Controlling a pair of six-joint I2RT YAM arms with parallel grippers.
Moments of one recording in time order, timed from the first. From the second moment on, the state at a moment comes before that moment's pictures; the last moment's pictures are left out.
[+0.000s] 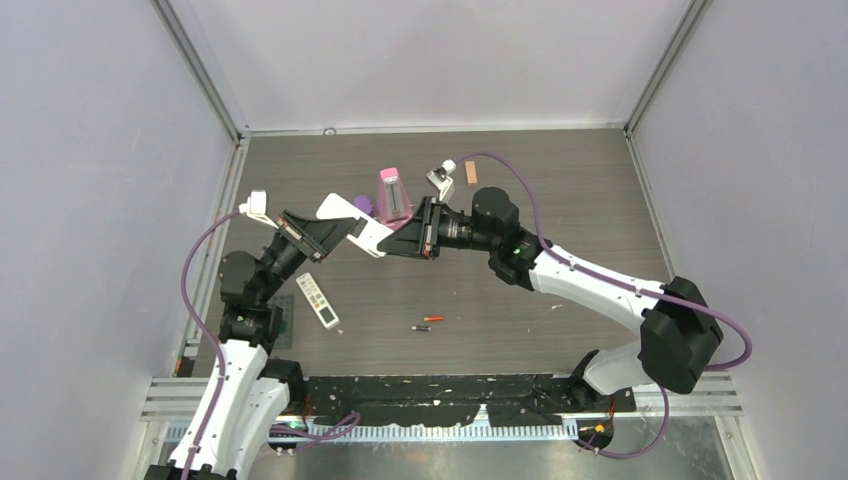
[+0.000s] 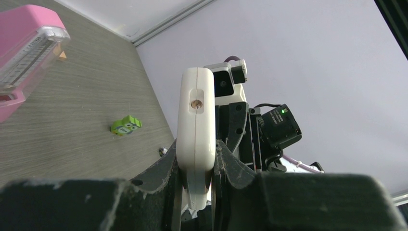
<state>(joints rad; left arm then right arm) -0.11 0.62 0.48 0.38 0.59 -1.23 0.81 1.40 0.98 0.40 -0.59 1.18</state>
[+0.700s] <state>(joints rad) -0.11 0.64 0.48 0.38 0.59 -1.24 0.81 1.43 1.00 0.35 -0.58 1.26</state>
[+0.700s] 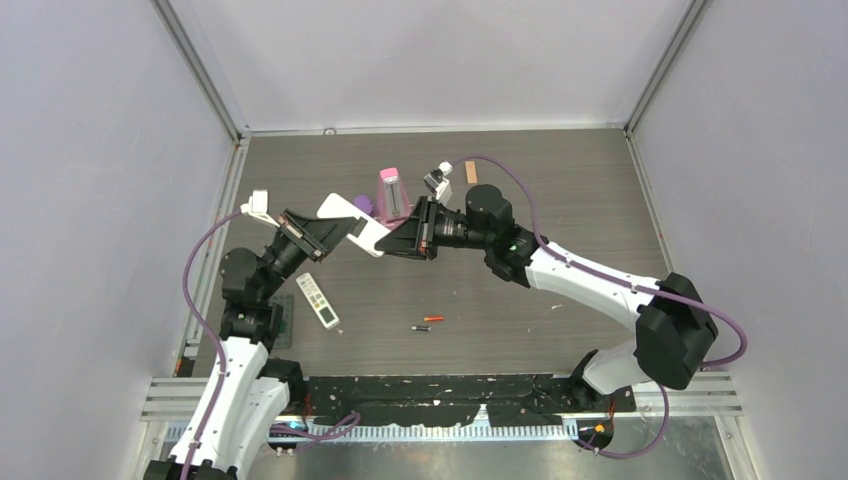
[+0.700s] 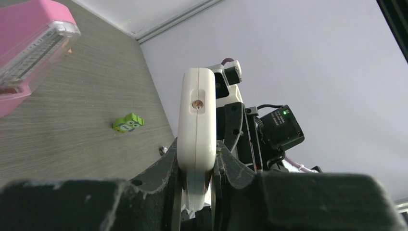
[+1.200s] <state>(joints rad) -0.10 0.65 0.41 0.43 0.58 -1.37 0.81 1.47 1.11 0.13 -0.57 1.31</state>
